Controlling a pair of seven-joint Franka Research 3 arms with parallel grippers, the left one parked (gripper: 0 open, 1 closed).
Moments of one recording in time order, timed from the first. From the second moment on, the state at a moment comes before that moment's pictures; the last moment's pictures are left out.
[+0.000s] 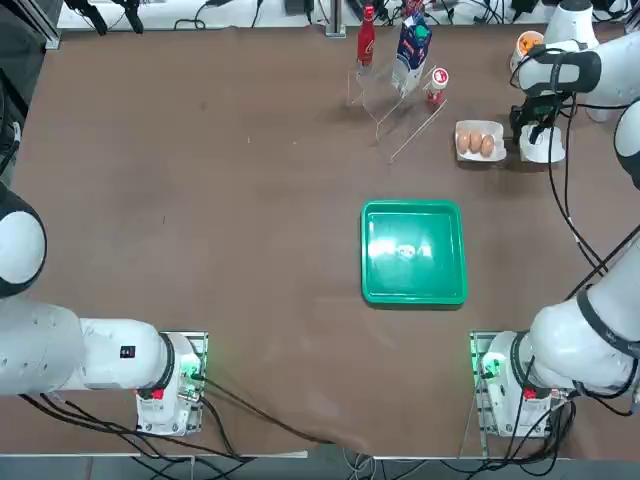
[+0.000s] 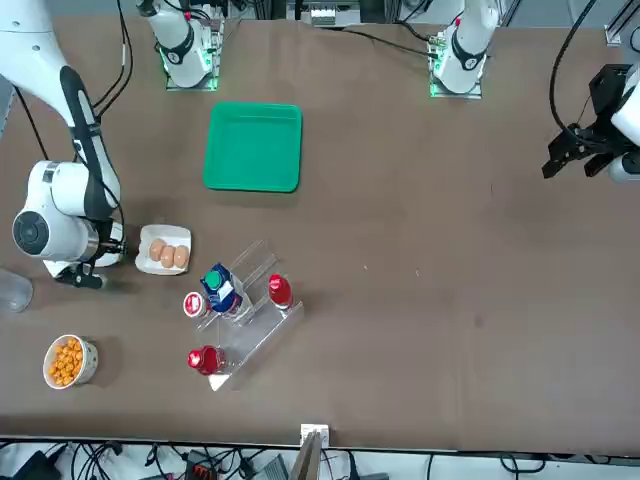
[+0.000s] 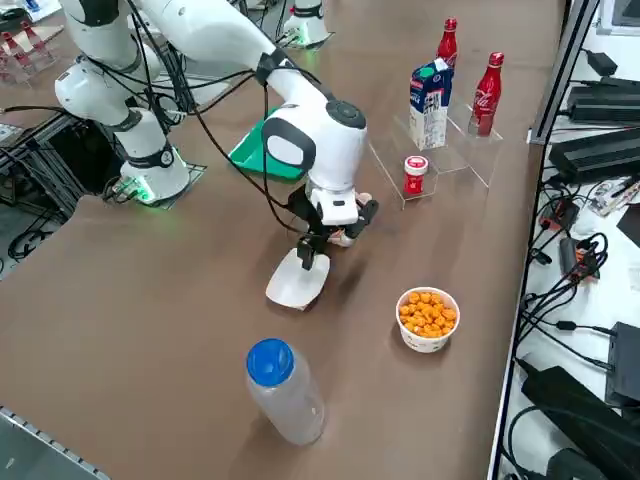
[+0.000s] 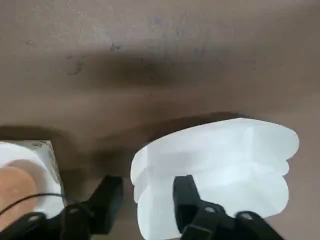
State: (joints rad) arm -0.20 0.54 0.03 -1.85 -0.25 2.18 0.11
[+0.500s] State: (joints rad) arm -0.21 0.43 0.04 -1.81 -0.23 2.13 0.11
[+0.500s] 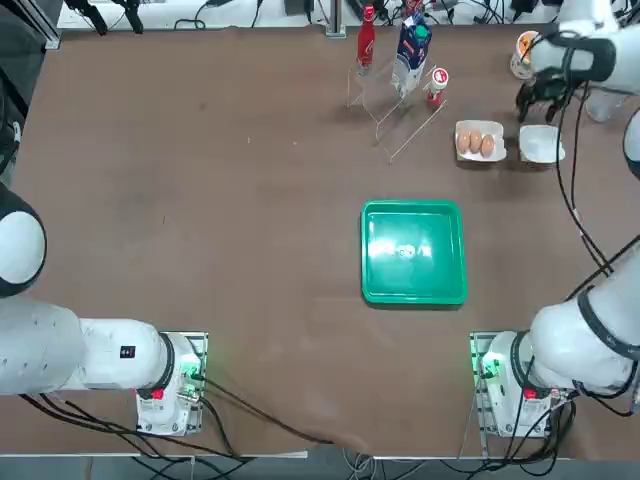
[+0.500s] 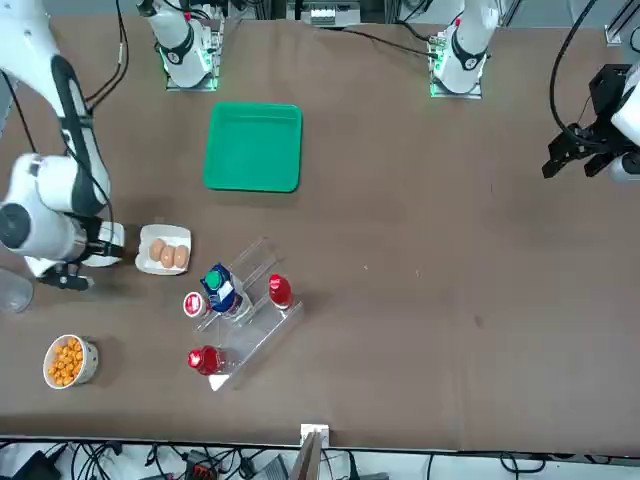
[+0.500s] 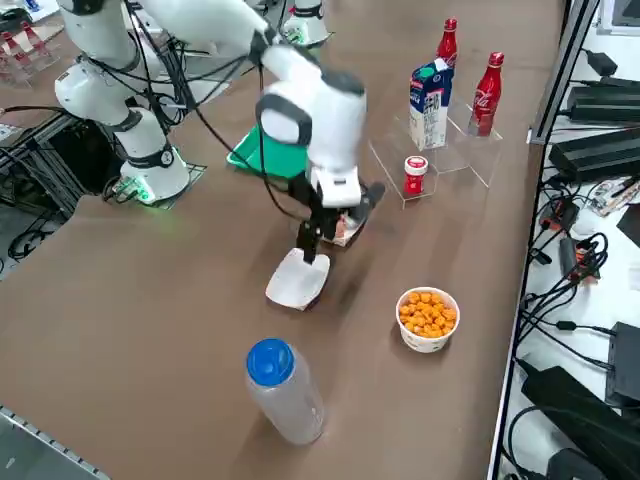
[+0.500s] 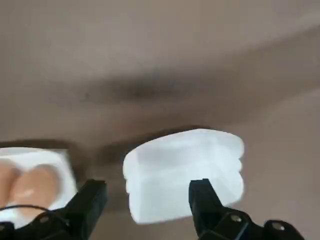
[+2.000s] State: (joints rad) arm 0.03 0.14 -0.06 -1.39 0.03 1.44 -0.08
